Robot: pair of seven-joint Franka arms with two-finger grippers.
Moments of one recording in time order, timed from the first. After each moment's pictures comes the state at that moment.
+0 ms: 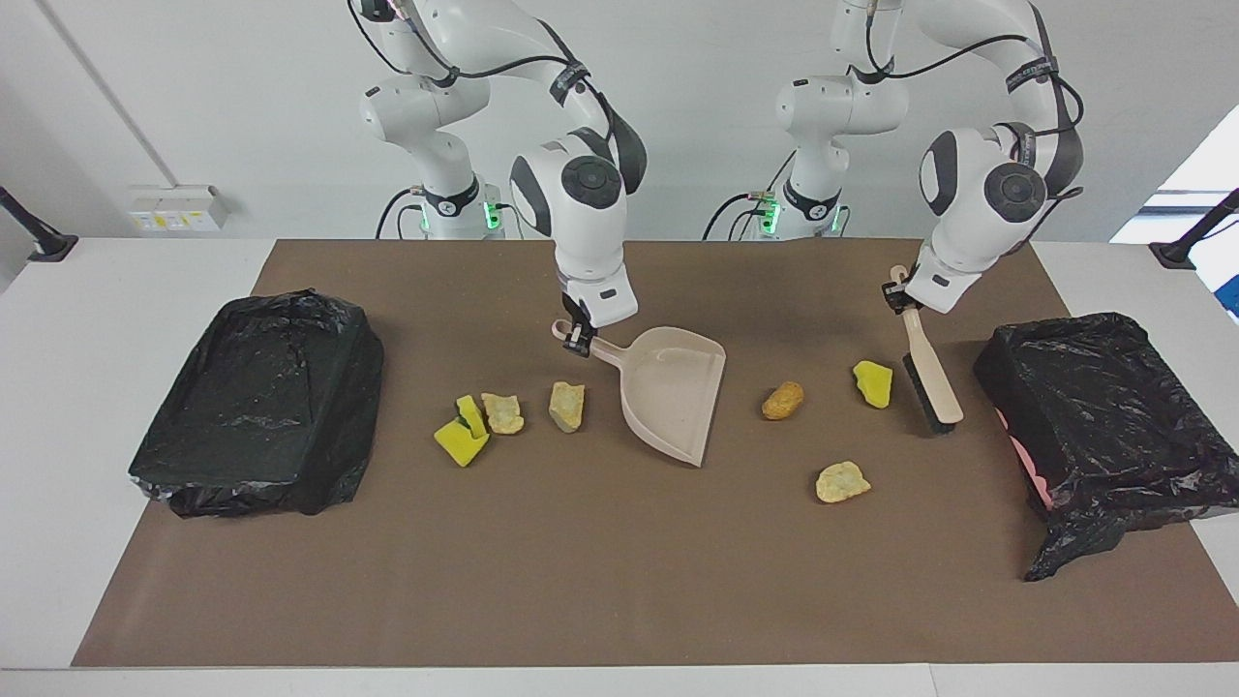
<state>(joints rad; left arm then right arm) -0.05 -0.15 0.02 -2.31 0.12 1.89 -0.18 0.61 0.25 -0.03 -1.87 -0.02 2.05 -0.66</state>
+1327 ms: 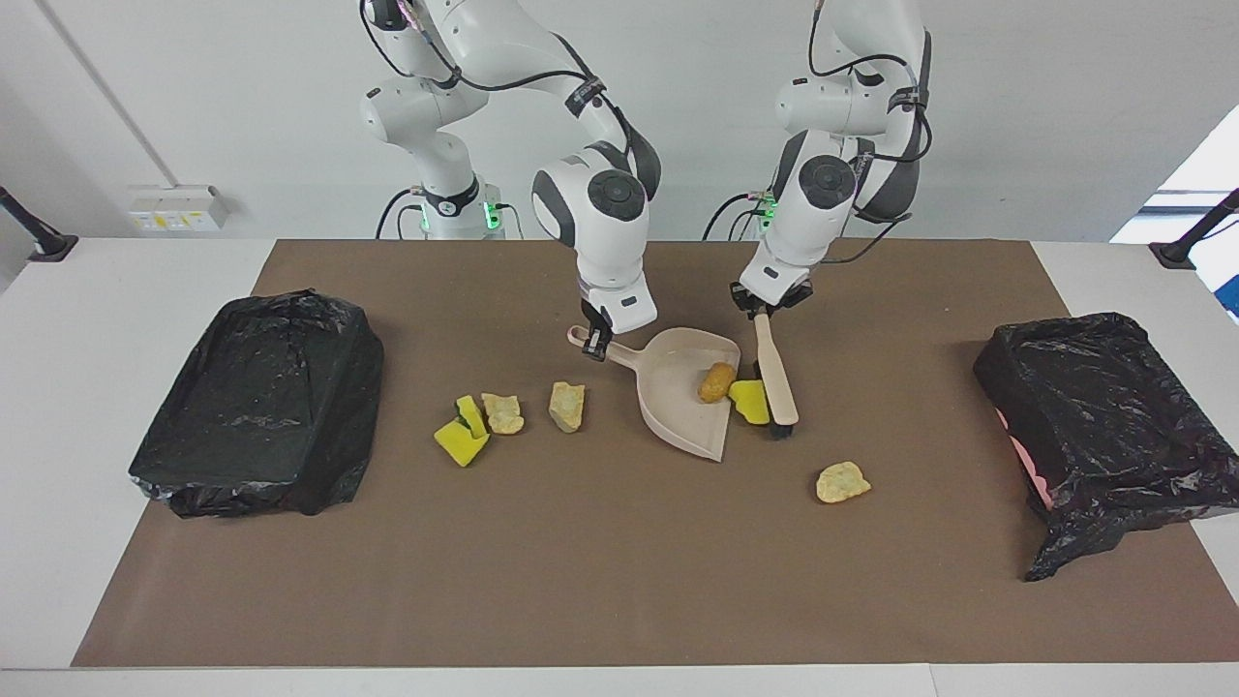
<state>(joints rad) -0.10 -0.08 -0.41 -2.29 -0.14 2.07 -0.40 0.62 0.28 -0.03 -1.87 -0.02 2.06 -0.63</state>
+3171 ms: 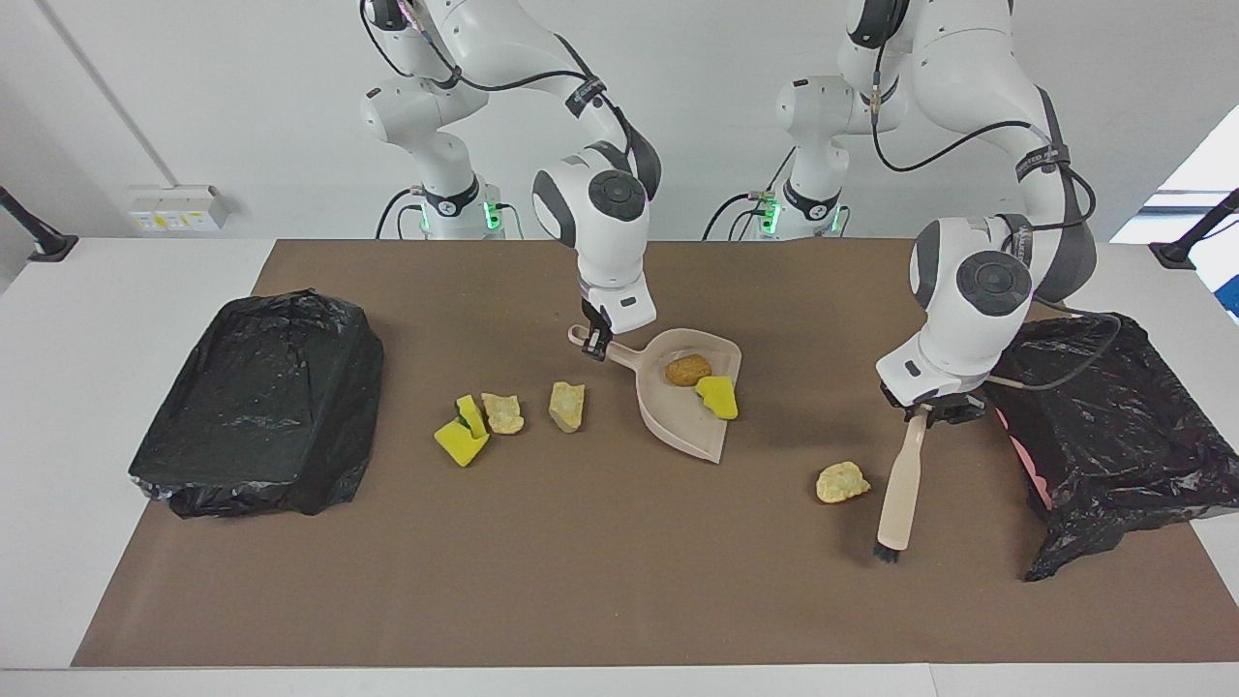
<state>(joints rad) -0.04 0.35 -0.11 -1.71 0.26 1.93 0.31 0.62 0.28 -0.03 -1.87 -0.02 2.06 -0.61</state>
